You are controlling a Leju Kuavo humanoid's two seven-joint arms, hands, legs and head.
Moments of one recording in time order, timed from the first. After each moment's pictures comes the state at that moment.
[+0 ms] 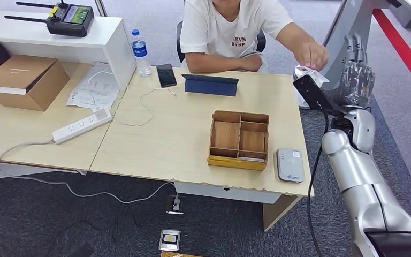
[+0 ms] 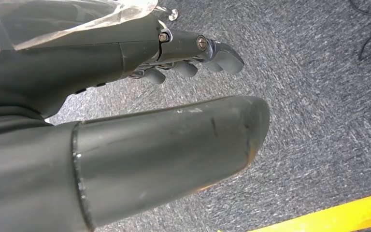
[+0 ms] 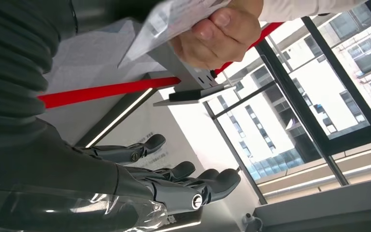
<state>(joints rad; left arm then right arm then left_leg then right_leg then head) -0.16 0.19 0.91 -0.19 -1.37 0.01 -0.19 -0.92 -0.15 0.28 -0.64 0.88 -0.61 -0.34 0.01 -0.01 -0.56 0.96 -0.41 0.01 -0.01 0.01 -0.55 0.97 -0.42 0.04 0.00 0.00</state>
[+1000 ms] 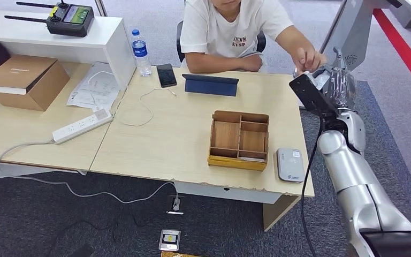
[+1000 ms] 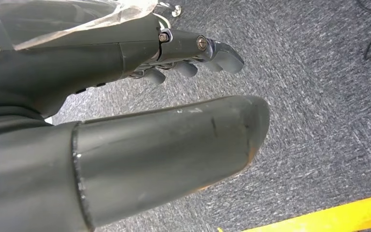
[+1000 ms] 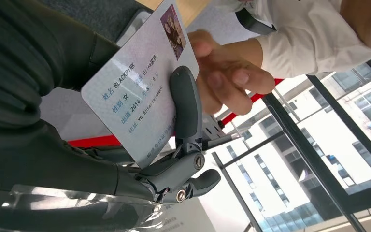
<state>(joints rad) -0.15 0.19 0.91 -0.19 -1.35 0.02 -0.18 -0.91 -0.14 0.28 -0.62 0.75 -0.42 -0.31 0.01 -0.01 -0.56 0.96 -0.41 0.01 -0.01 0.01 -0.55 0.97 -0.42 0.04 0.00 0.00</state>
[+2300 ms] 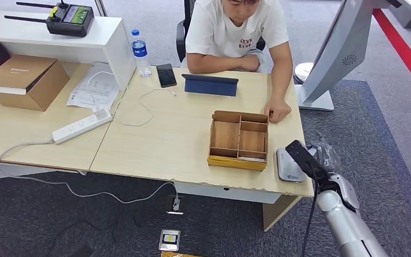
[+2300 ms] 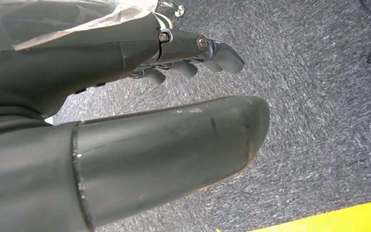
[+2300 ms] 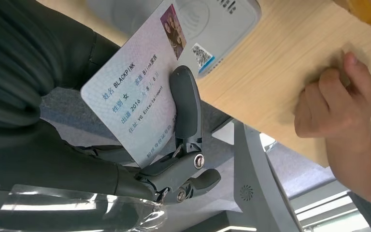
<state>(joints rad) -0.15 0.18 0.91 -0.19 -1.34 0.04 -0.18 -0.57 -0.21 0.30 -0.64 0.68 -0.27 -0.21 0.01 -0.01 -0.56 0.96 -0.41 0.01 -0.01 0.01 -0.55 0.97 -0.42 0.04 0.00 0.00</state>
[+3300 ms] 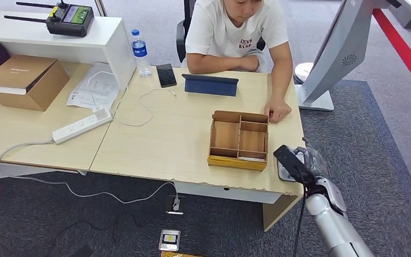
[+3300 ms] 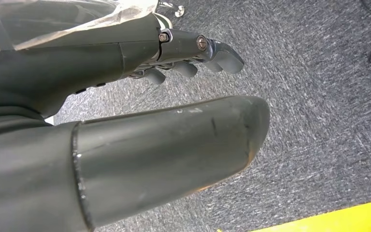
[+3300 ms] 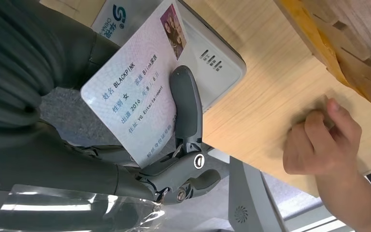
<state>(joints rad) -0.14 0.18 0.91 -0.19 -1.34 0.04 -0.17 -0.55 -0.16 0.31 -0.63 0.68 -0.25 -0.20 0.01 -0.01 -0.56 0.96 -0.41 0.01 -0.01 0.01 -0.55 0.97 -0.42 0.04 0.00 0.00</state>
